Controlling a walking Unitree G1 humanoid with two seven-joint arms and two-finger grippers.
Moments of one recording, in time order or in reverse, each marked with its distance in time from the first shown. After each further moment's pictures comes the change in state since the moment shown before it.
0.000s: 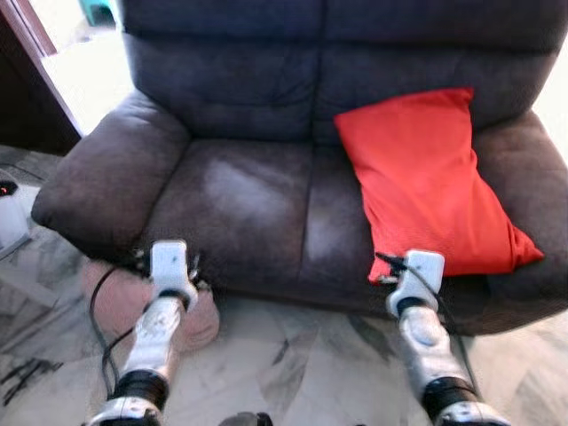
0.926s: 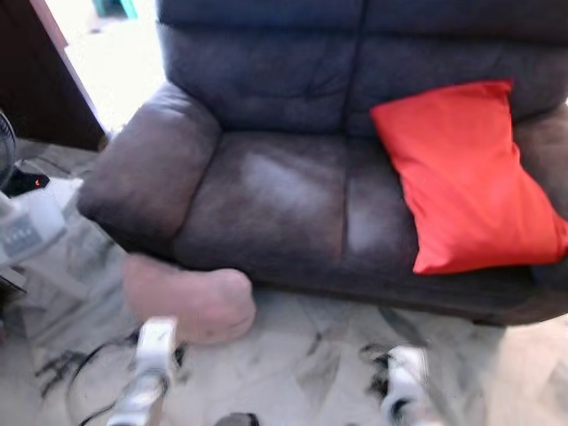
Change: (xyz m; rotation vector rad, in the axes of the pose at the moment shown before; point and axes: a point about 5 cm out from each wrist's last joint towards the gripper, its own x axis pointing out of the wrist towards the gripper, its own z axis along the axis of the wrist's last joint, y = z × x) left arm -0.063 0.029 -0.105 0.054 0.488 0.073; right arm -0.084 -0.016 -0.136 0.001 0.630 0.062
